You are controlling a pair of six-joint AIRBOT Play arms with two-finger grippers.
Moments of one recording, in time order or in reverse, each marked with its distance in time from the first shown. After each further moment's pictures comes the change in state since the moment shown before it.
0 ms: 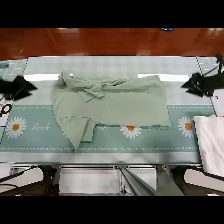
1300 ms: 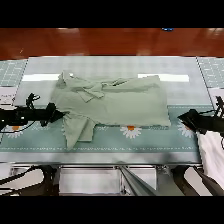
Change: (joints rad) left arm -0.148 -0.003 -0.512 -0.302 0.266 0.080; right arm -0.215 0.413 -0.661 0.095 -0.156 -0.093
